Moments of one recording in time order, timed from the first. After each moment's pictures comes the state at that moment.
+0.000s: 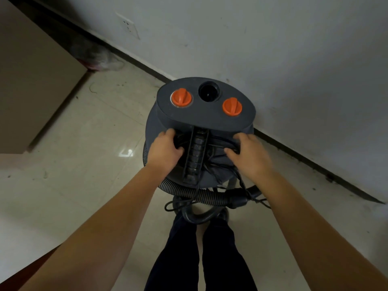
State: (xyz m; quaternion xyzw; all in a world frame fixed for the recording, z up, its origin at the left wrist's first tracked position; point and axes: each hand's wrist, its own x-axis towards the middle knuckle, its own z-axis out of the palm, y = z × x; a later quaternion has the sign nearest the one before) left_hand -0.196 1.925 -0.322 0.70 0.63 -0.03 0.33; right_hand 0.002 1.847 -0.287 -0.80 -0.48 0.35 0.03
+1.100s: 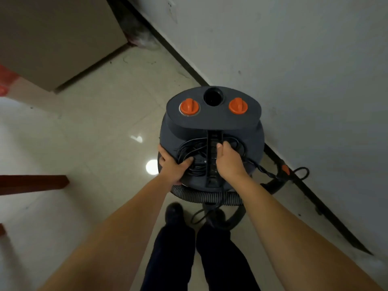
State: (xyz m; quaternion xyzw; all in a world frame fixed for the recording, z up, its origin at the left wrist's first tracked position) left_hand -0.139 1.706 -0.368 0.25 0.77 0.16 0.57; right_hand 0.021 1.723 -0.309 -0.72 -0.50 0.47 0.10
